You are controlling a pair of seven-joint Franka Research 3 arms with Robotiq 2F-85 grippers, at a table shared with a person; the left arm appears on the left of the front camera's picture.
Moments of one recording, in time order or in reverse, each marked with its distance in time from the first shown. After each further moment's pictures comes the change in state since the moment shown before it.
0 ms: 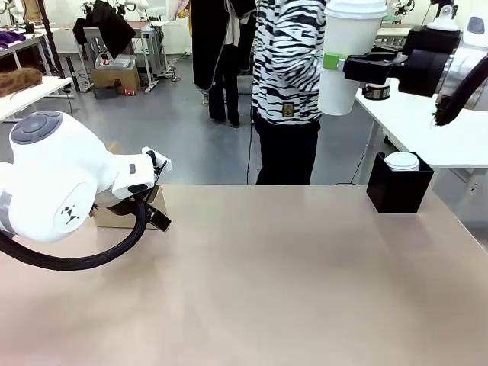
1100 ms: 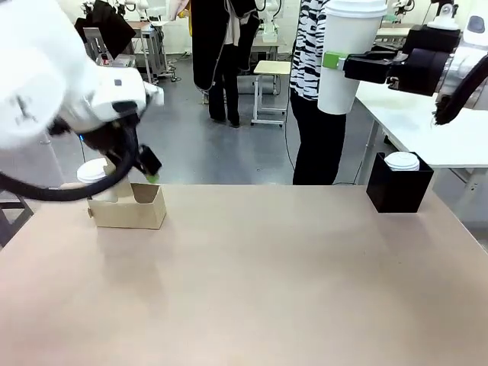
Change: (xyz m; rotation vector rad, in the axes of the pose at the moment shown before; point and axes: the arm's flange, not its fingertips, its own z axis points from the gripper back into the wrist) left arm 0.069 -0.006 0.152 0.045 0.076 0.059; right arm 0.001 0.000 0.000 0.000 -0.001 0.002
